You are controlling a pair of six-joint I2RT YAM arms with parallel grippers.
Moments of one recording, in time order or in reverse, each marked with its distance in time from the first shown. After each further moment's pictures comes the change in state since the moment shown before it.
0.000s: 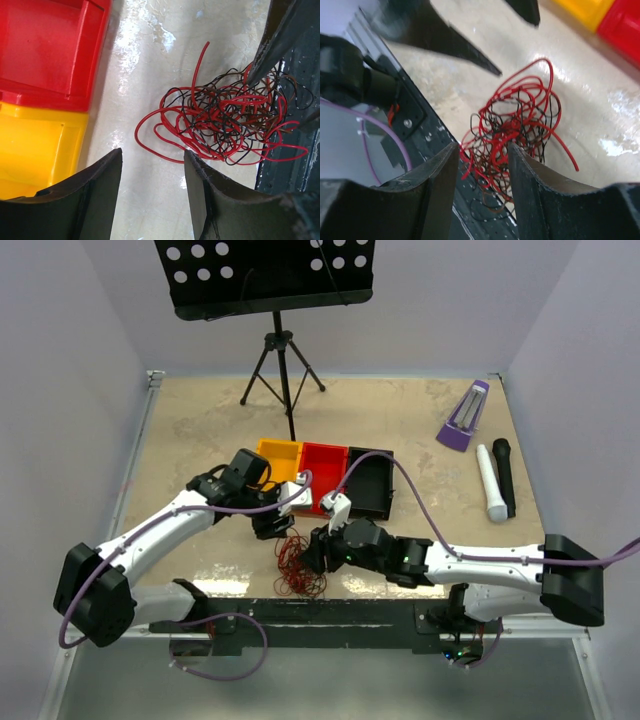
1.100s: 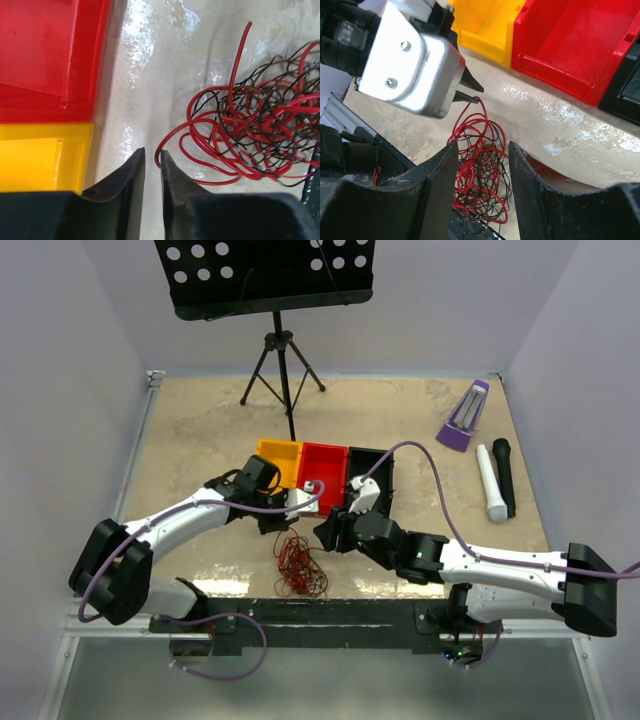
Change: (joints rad) left arm -0.009 0.124 -0.088 0.187 -0.071 0.062; right arm -0.038 -0.093 0.019 -0.135 0.264 0.122
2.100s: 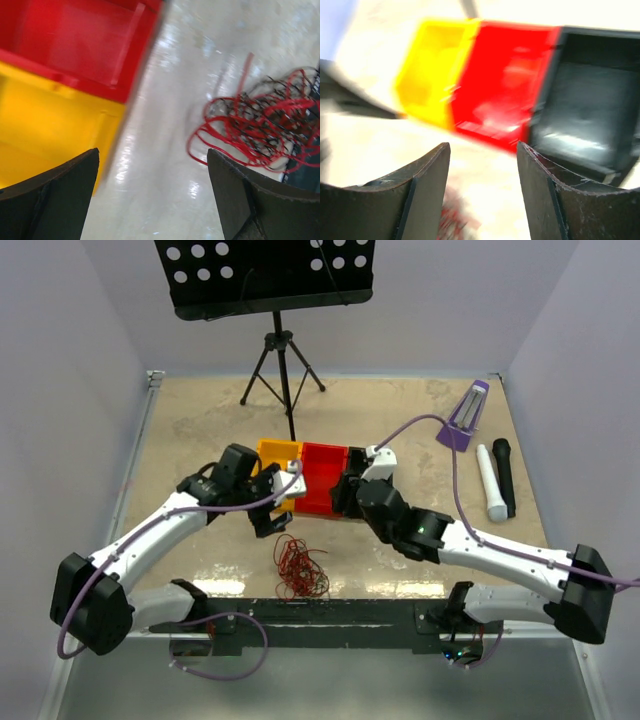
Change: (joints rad) left arm 0.081 -0.170 0.091 -0.107 0.015 -0.116; right arm -0.171 0.064 0.177 -0.143 0.173 -0.084
